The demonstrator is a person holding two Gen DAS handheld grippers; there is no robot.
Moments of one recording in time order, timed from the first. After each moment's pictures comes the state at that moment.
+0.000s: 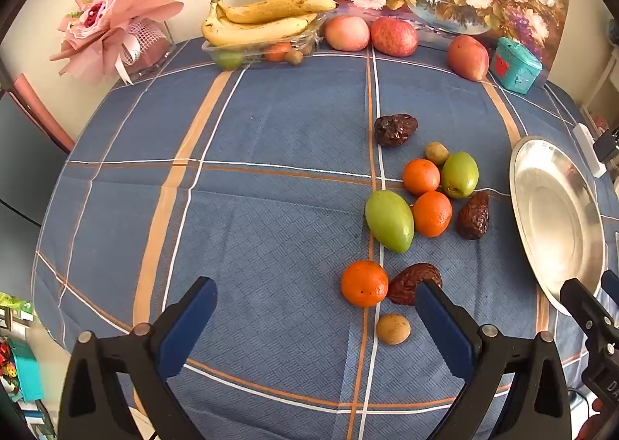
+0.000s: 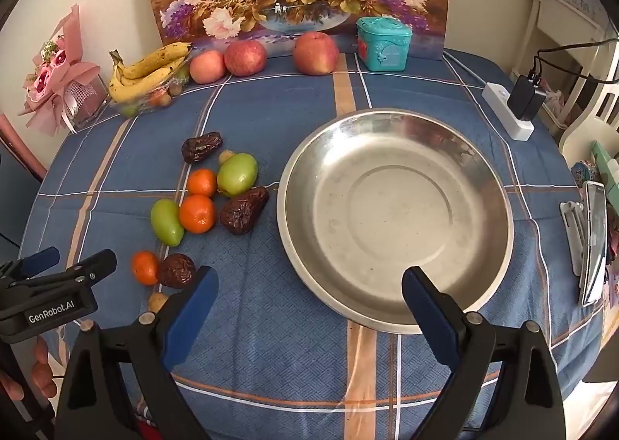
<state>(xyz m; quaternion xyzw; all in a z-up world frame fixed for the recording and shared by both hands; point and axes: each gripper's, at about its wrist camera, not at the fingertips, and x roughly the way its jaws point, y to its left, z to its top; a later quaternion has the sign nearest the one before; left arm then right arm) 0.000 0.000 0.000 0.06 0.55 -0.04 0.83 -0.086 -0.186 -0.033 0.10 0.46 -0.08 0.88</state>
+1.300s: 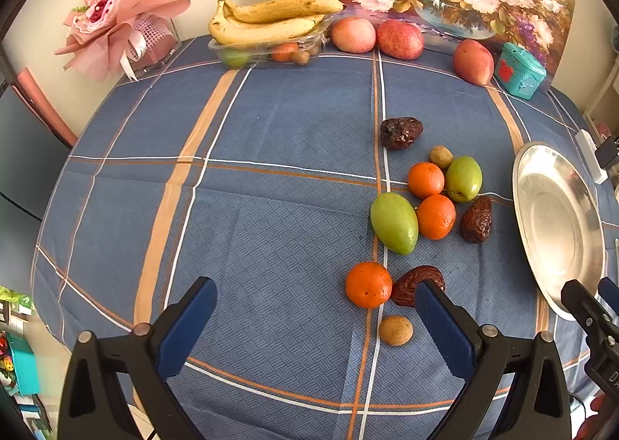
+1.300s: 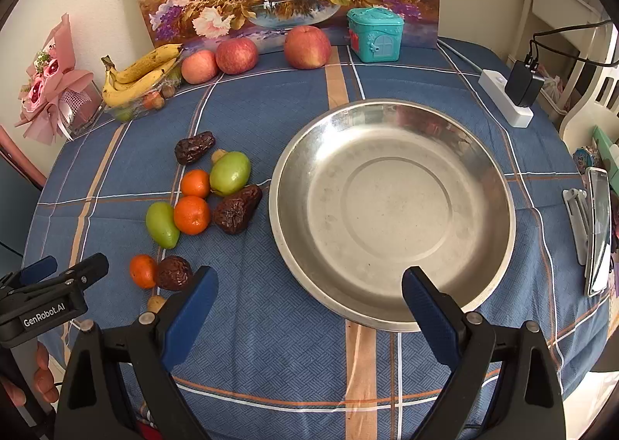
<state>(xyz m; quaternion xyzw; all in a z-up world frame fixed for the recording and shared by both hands) 0.001 0.002 0.002 0.06 0.54 -0.03 0.84 -0.086 -0.193 -0.039 0.11 0.46 -0.09 0.88</state>
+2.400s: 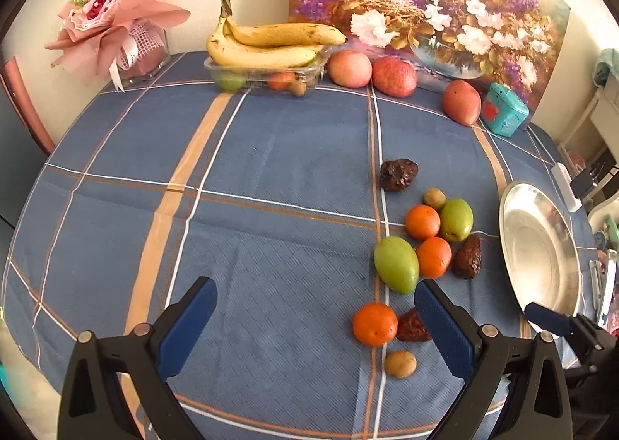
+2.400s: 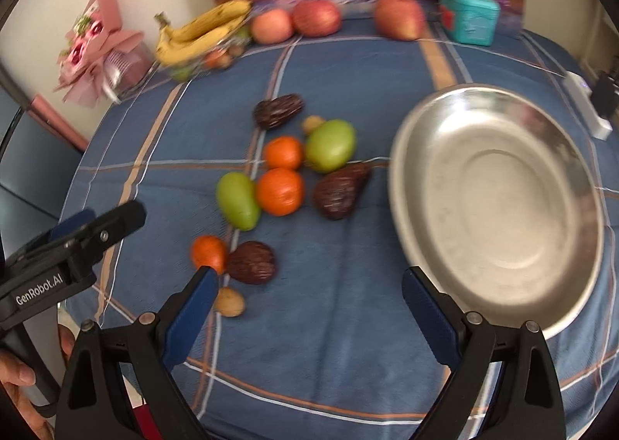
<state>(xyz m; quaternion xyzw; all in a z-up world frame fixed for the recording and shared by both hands) 0.021 0.038 0.008 0.01 0.50 -0.09 0.86 -0.045 -0.129 -0.066 0.10 0.52 0.02 0.85</state>
